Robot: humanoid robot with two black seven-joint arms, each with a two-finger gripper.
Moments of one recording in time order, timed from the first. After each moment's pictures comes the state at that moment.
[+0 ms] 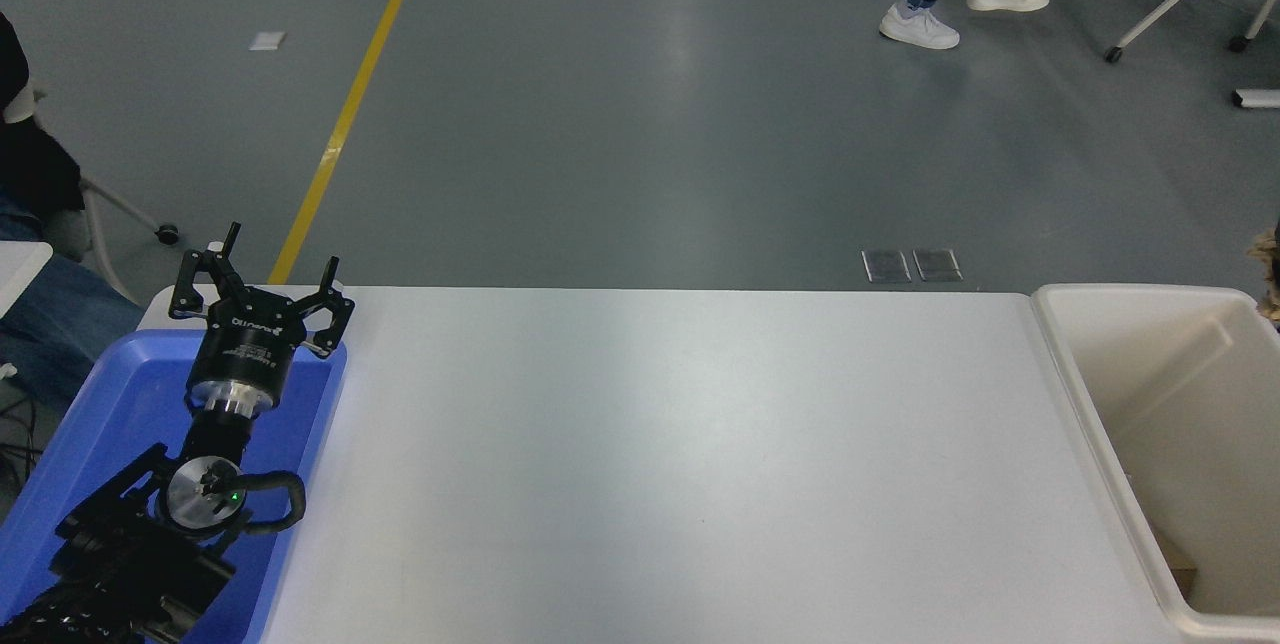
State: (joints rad) left arm -0.53 0.23 -1.00 -0.46 -0.12 -0.69 -0.39; right arm 1.85 -0.91 -1.22 0.98 -0.74 0.55 0.03
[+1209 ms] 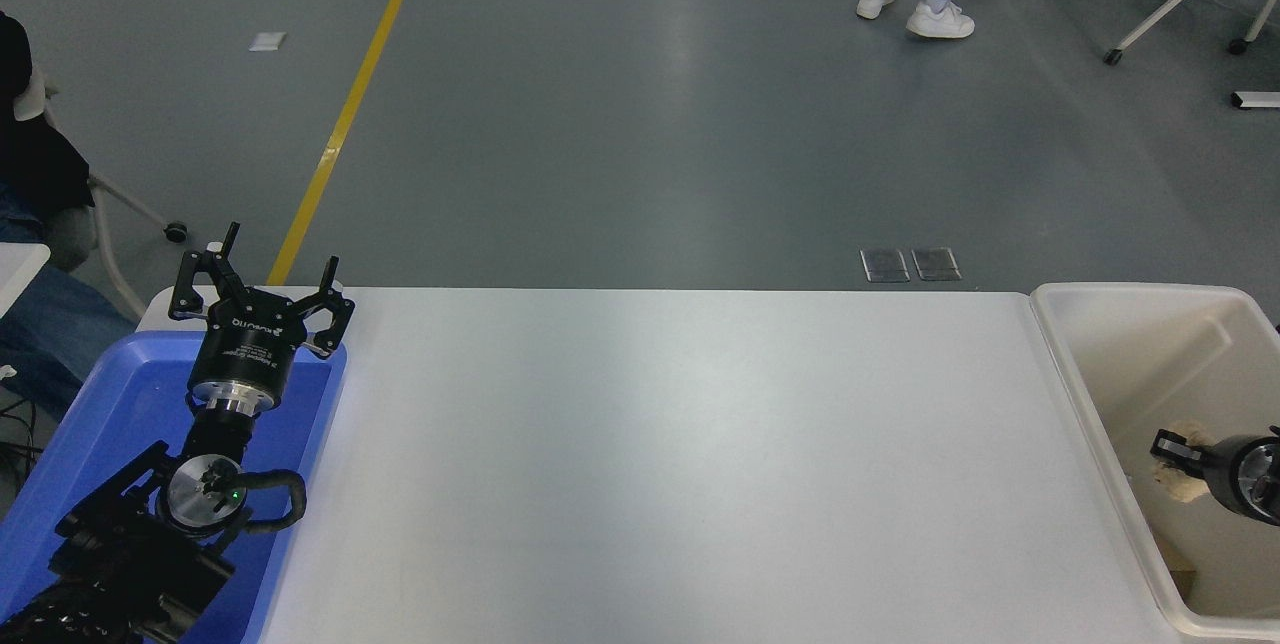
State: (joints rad) left arm -0.53 0.23 -1.00 -0.46 -0.12 -0.69 -0.39; right arm 0.72 -0.58 -0.33 0.36 -0.75 0.16 0.03
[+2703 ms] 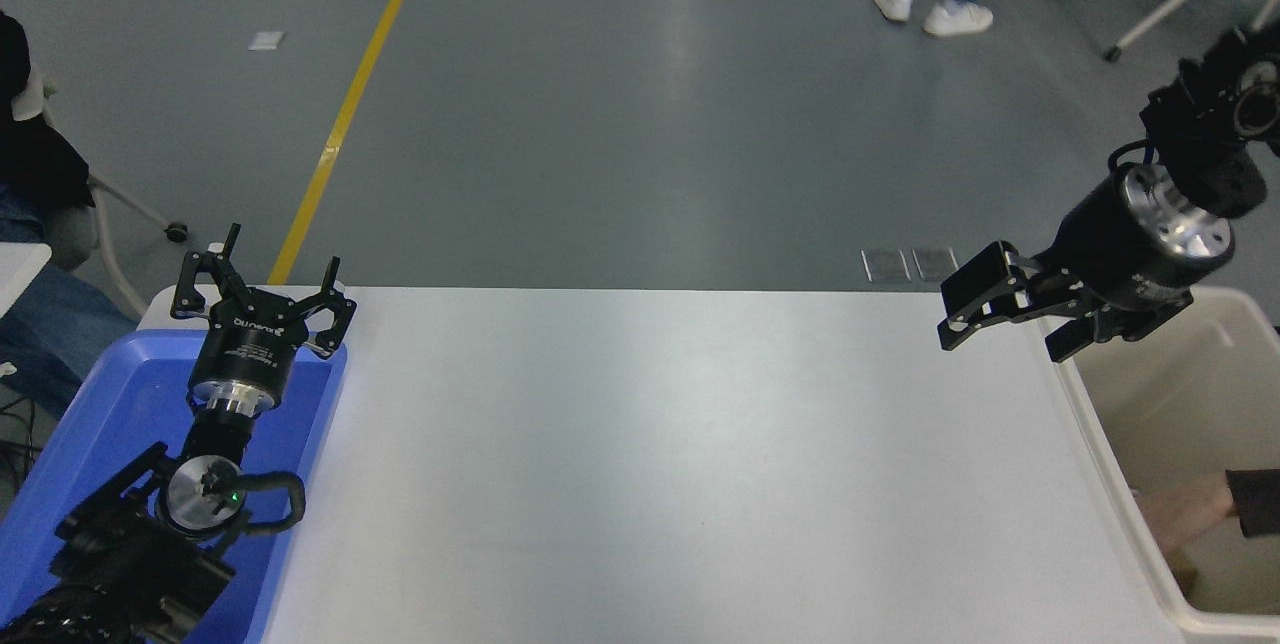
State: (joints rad) left arm -0.52 0.23 -1.00 -0.46 -0.12 -0.69 -0.39; right arm 2.29 -0.38 -1.26 1.48 -0.18 0.77 0.03
